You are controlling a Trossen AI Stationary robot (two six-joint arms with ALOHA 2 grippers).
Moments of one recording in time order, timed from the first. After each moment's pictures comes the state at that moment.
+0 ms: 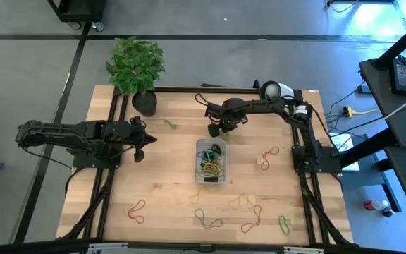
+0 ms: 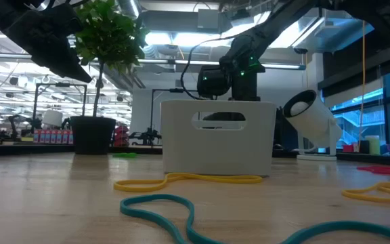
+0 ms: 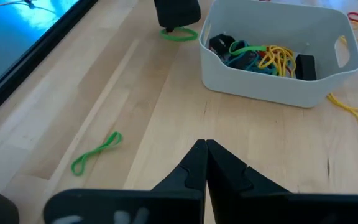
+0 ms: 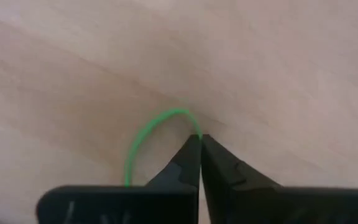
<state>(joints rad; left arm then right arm) 0.03 0.53 0.43 -0.50 -0.18 -0.14 -0.33 2.09 1.45 -0.87 0.09 0.81</state>
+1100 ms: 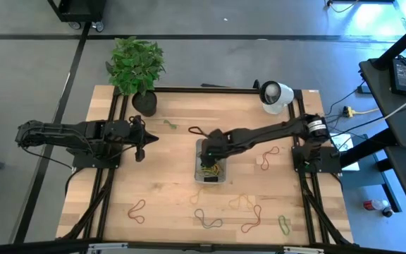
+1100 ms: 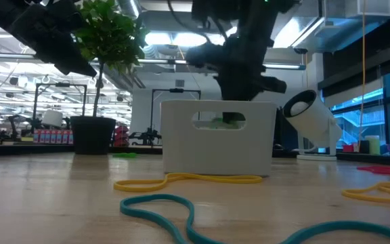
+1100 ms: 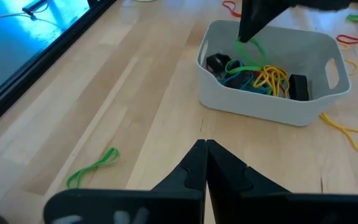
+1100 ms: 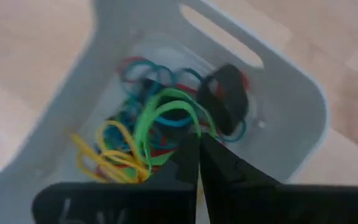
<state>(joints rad) 0.03 0.54 0.43 -0.44 -0.18 -0.15 0.09 1.91 1.45 -0.82 0.22 1.04</state>
